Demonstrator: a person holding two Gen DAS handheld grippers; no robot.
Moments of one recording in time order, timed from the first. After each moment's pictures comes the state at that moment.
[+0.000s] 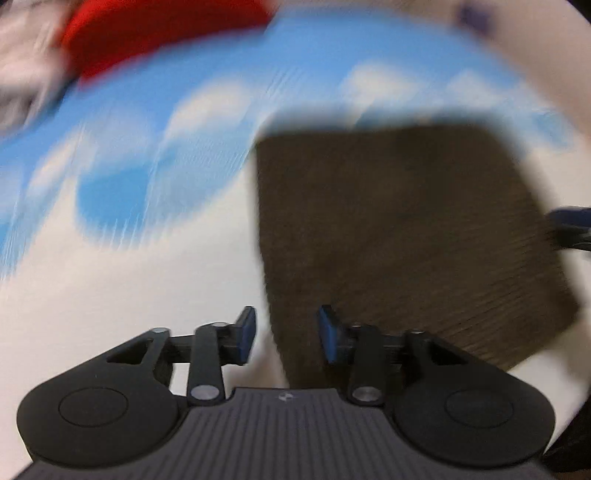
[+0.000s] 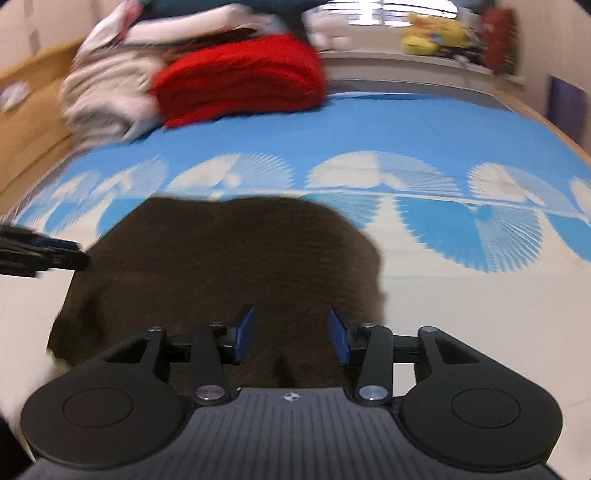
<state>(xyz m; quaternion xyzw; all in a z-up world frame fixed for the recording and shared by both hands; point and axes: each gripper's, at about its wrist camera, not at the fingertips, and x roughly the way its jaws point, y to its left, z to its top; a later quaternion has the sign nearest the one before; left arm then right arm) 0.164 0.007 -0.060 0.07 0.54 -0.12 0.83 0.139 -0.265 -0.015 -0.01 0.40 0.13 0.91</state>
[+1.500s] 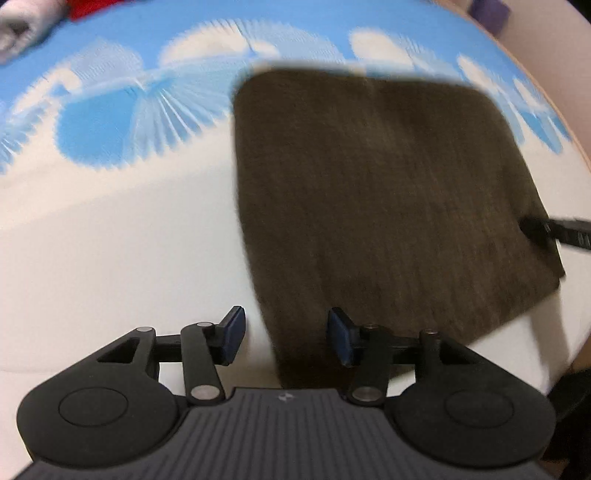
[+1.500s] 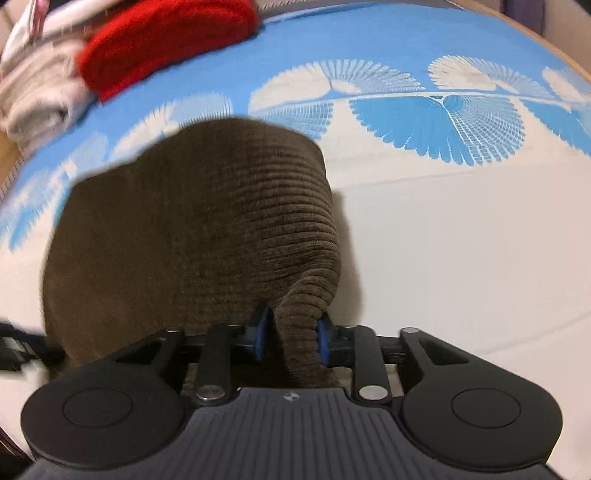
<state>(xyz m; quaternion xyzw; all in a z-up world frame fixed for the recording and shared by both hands) 0.157 0.024 -0.060 0.02 0.56 -0.15 0.81 0.163 -0.285 -0.049 0.06 0.49 0.02 0.87</state>
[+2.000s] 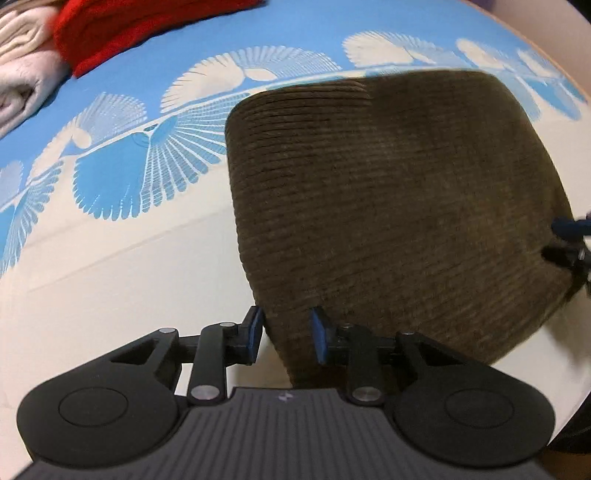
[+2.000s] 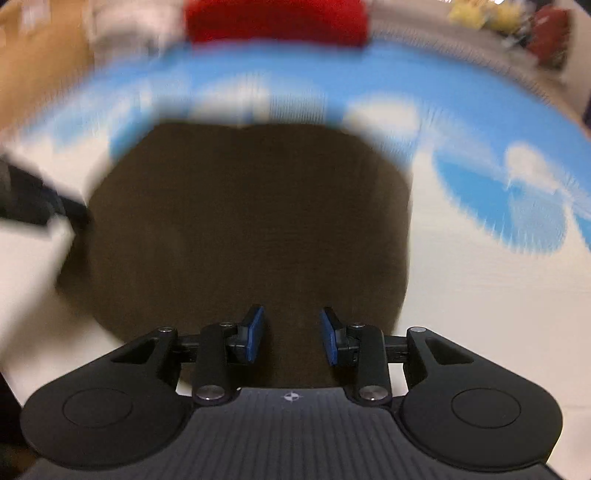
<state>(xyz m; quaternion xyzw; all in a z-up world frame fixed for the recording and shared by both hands) 0.153 -0.007 -0.063 0.11 0.54 -0.12 0.83 0.146 -0.249 -0.061 -0.12 0.49 0.13 0.85</state>
